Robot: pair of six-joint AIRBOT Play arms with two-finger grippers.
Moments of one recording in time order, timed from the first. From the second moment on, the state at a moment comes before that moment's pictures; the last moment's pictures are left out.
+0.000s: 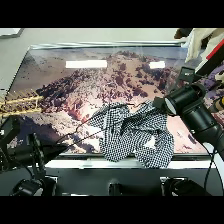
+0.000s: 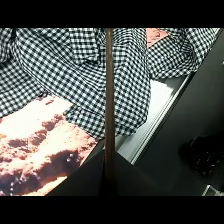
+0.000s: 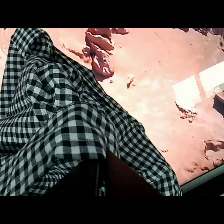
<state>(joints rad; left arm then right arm) -0.32 -0.38 0.81 0.92 -1.33 -1.03 0.46 -1.10 1.22 -2.02 1.43 2.47</state>
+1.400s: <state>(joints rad) -0.48 -0.62 0.75 0.86 -1.08 -0.89 0.46 -1.08 1.22 -2.00 1.46 2.50</state>
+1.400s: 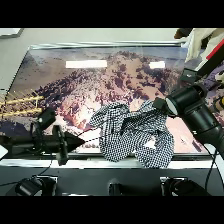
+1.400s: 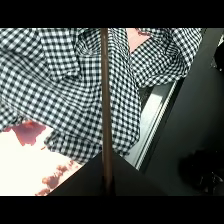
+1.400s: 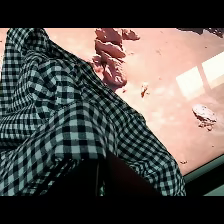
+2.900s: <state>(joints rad) -0.69 -0.77 0.76 0.89 -0.74 -0.89 0.46 -0.90 1.24 -1.76 1.28 2.51</state>
